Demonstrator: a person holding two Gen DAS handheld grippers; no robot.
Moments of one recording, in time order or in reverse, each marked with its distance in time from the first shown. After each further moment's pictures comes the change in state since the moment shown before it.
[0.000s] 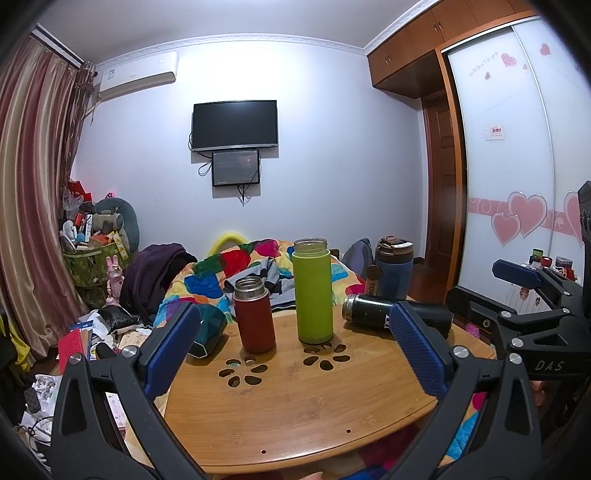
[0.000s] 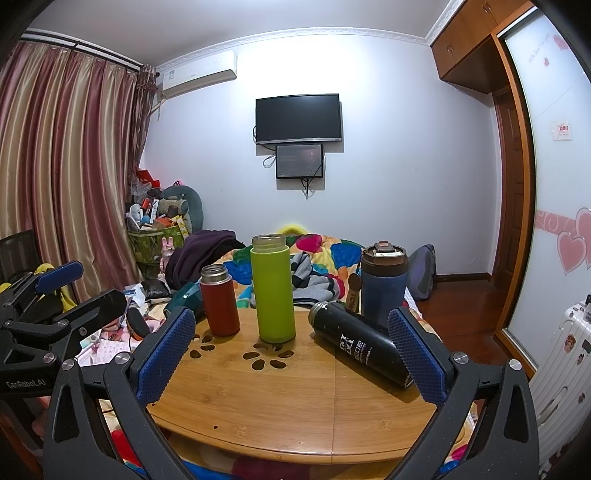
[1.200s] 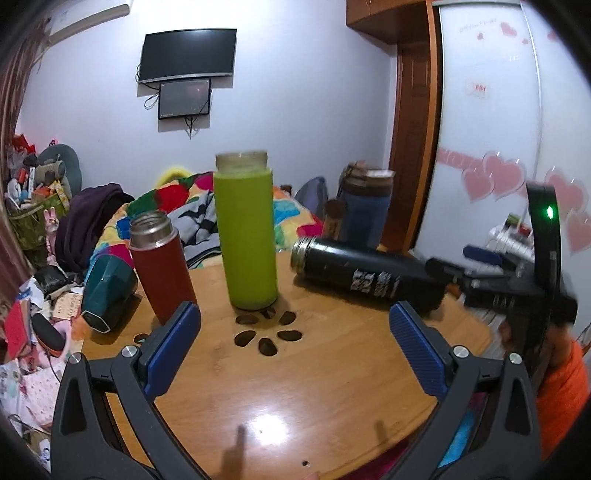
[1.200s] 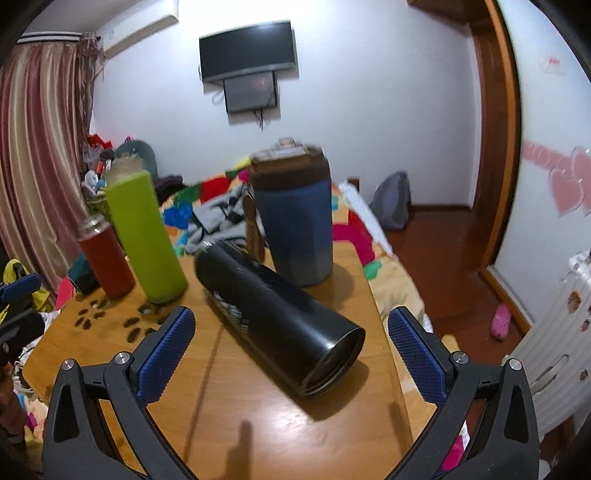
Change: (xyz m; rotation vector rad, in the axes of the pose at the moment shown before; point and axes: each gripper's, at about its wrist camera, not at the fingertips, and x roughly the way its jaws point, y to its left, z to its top) left arm 0.126 -0.034 -0.029 0.002 0.279 -0.191; right arm 0.124 -0.140 -0.032 0.104 0.306 -0.079
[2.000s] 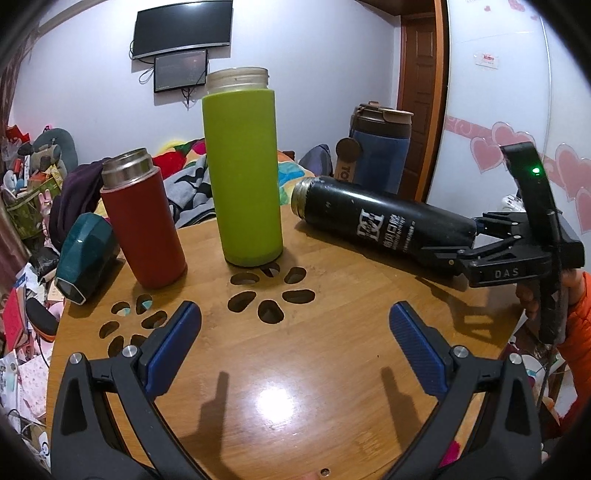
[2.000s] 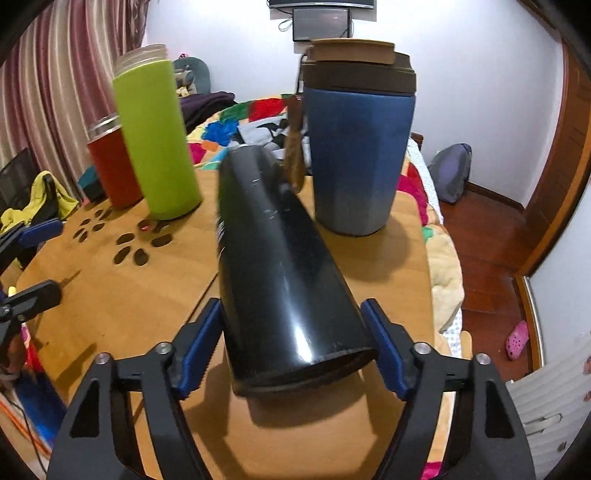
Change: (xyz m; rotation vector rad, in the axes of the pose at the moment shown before) left arm 0.042 0.005 -0.032 0.008 0.111 -0.005; right arm 0.059 0.007 -0.012 -0.231 0.238 0.172
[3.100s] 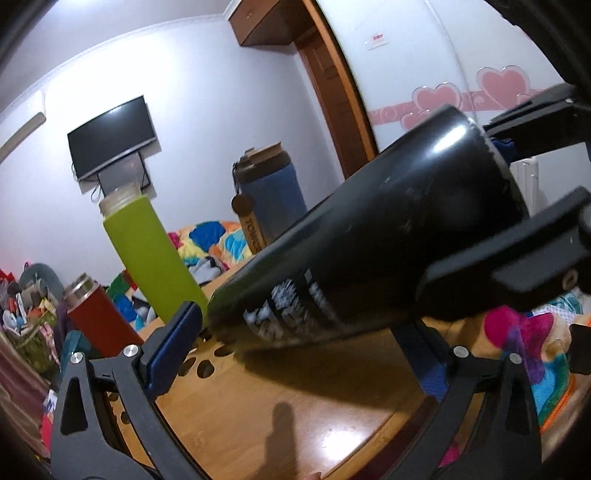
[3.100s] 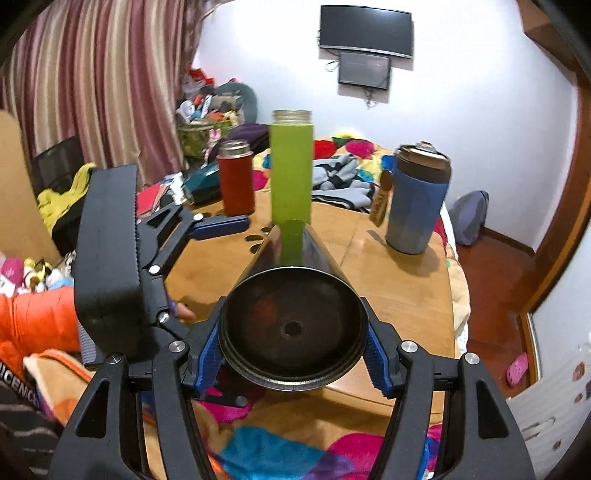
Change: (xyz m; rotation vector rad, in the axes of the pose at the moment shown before) left arm -0.018 -0.092 -0.024 0.433 -0.243 -0.028; right arm -0.126 0.099 -0.039 -0.137 -0.126 0.060
